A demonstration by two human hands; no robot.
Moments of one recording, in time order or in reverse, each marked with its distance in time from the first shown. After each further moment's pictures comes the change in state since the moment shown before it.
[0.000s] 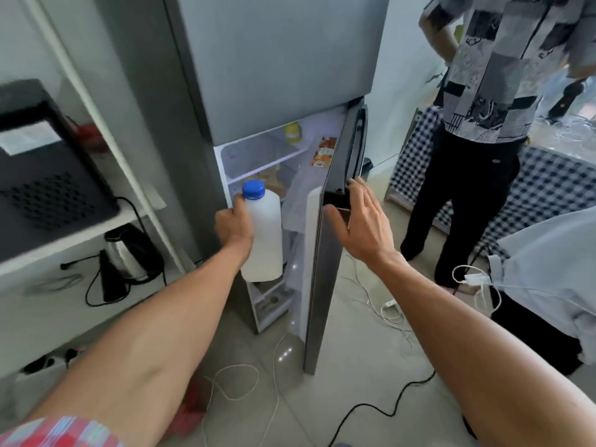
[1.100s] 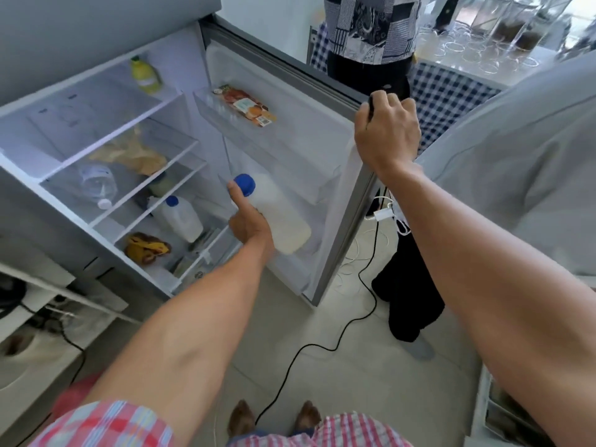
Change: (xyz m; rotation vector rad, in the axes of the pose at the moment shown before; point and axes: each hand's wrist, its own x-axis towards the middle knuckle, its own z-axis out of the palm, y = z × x) left_hand -0.153 -0.059 0.251 -0.388 -0.252 -0.550; right_hand 0.035 0.221 -0.138 -0.474 0.166 0.482
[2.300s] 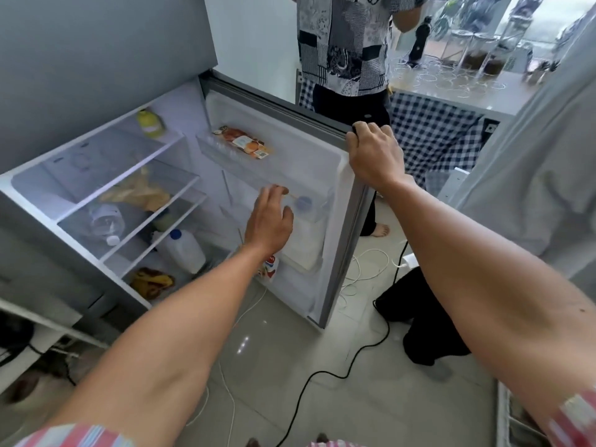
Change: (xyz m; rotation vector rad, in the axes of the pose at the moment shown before) left_hand -0.022 0.041 0.018 1.172 -0.602 1.048; right_hand 0.007 0.011 -0.024 0.070 -0.235 -0.021
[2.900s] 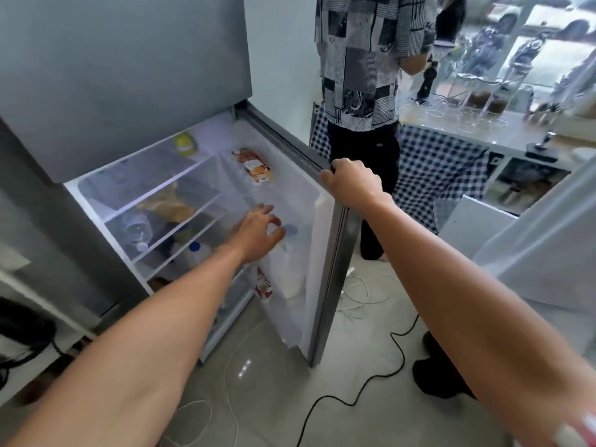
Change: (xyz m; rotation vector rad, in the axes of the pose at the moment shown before) left_hand -0.020 -0.040 -0.088 0.193 -0.228 0.019; right_hand -0.034 -0.096 -0.012 0.003 -0.224 0.028
